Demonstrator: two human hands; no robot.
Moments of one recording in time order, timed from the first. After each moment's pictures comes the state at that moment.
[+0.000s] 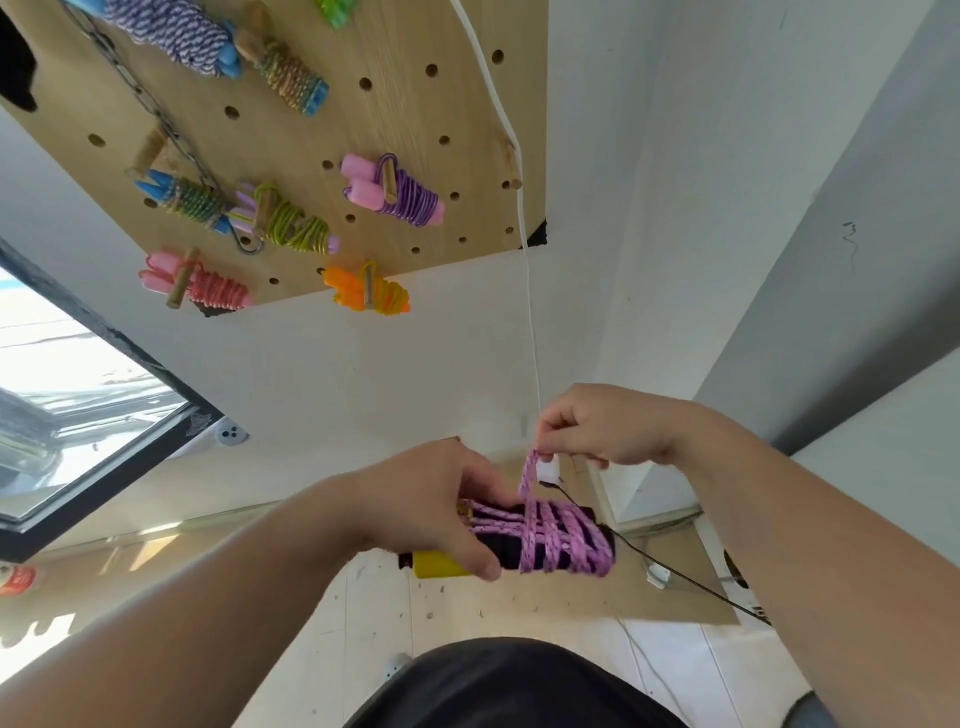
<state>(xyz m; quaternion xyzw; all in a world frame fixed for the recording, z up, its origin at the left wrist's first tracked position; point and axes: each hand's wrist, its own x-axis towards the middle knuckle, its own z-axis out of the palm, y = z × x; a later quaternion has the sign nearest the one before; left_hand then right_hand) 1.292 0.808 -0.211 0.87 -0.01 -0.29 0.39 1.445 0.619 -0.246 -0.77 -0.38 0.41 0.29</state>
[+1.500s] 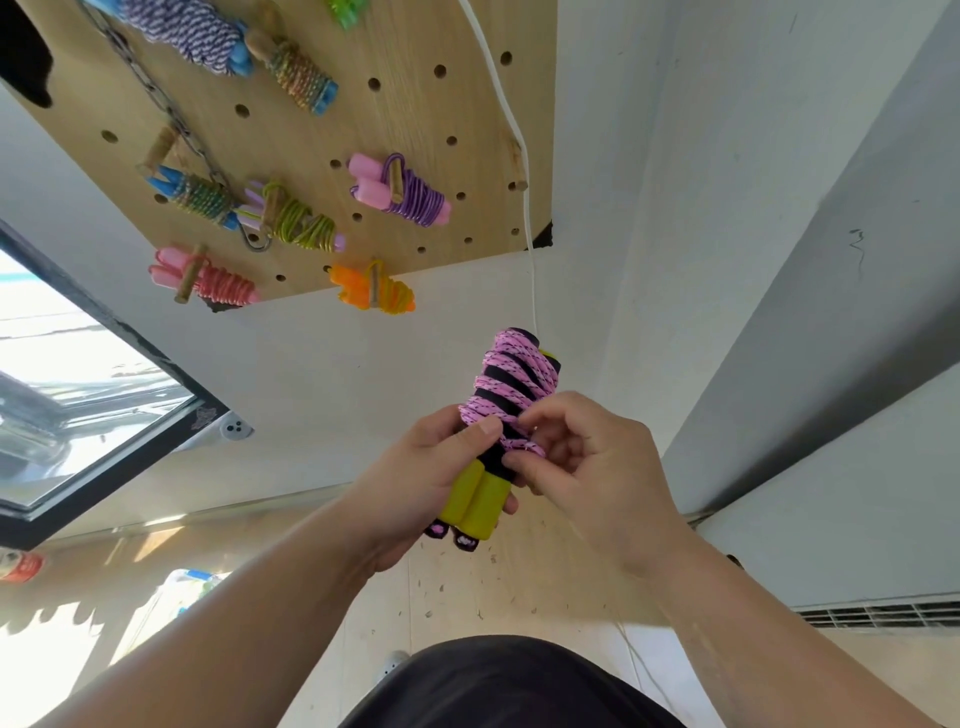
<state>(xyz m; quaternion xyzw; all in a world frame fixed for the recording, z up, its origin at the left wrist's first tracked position) 1.278 0.782 -0.201 0.67 0.20 -0.09 0.71 1.358 0.618 -0.247 -0.74 -0.30 0.07 0.59</state>
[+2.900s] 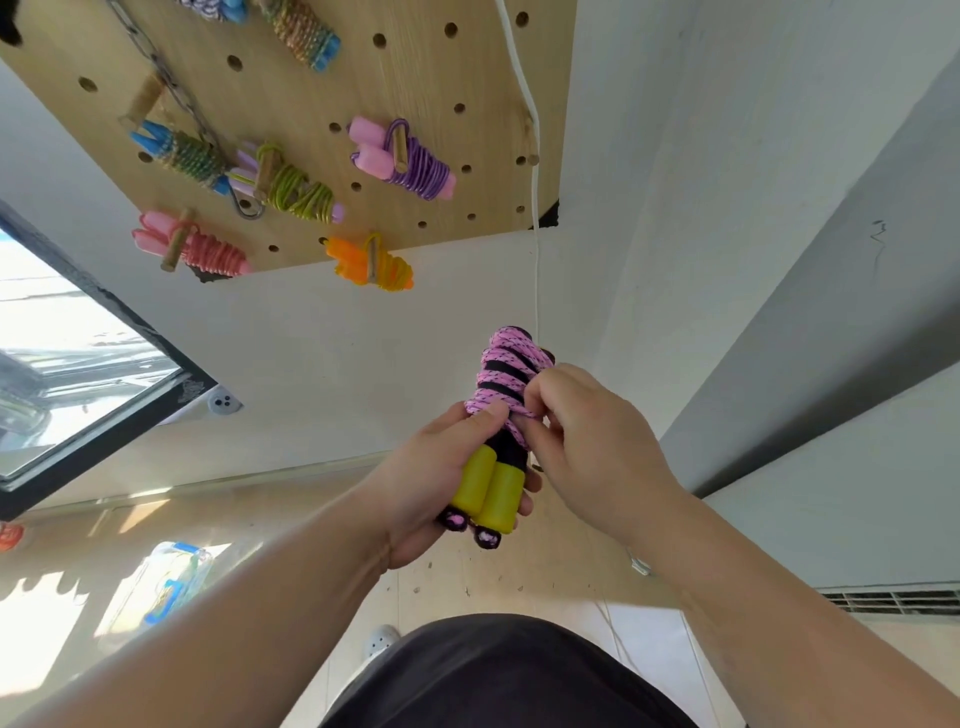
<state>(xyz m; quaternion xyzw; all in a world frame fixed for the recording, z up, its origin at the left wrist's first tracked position) 1.282 0.775 -0.209 0.59 0.28 -0.14 0.75 1.372 0.630 -0.243 -0.85 -0.38 -0.01 0.36</state>
